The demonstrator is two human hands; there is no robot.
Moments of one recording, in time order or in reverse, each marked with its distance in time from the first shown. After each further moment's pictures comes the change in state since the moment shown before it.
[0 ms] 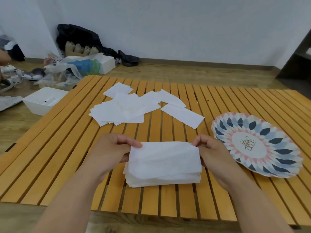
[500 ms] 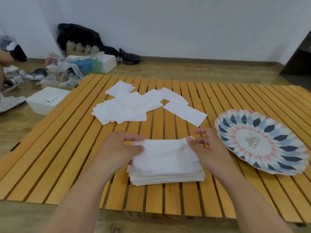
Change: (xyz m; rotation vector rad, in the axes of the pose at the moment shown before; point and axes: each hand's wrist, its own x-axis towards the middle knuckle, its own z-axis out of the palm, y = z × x) left_hand 0.000 0.000 0.006 0.151 0.023 0.041; right_hand 0.003 0.001 0.014 -0.230 0.144 -0.060
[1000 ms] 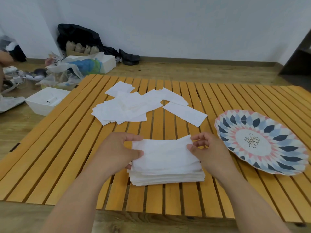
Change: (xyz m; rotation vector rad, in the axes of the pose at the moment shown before) left_hand 0.001 -0.002 -0.006 0.036 -0.079 -0.010; right_hand 0.005 0.009 0.003 -0.016 0.042 0.006
